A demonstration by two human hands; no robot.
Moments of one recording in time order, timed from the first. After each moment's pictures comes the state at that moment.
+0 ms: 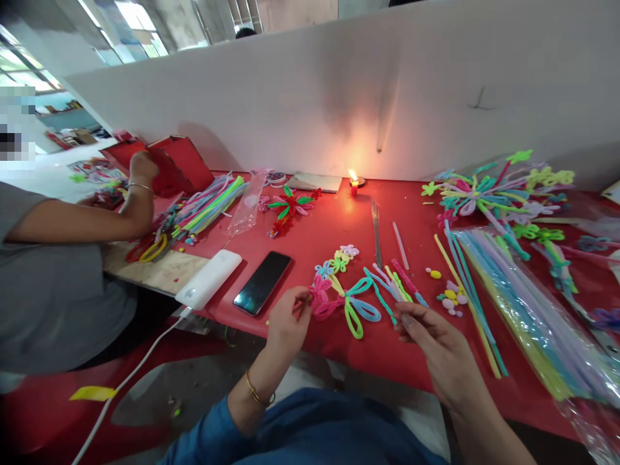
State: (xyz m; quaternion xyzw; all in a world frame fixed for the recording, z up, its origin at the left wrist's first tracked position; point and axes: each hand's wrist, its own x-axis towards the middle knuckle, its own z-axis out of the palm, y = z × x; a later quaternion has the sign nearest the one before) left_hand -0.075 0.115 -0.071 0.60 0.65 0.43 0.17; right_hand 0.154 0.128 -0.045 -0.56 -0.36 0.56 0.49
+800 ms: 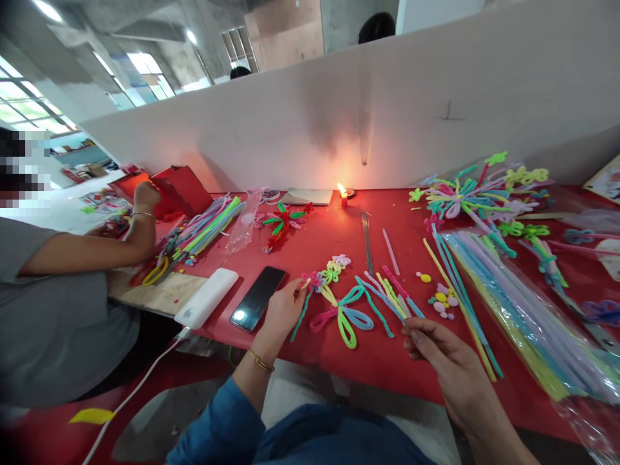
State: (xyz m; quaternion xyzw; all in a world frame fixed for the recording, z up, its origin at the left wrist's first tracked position) left_hand -0.090 0.166 -0.067 0.64 0.73 0.22 0.12; right_hand 0.183 0.120 -0.057 -0.57 -0.32 0.56 0.51
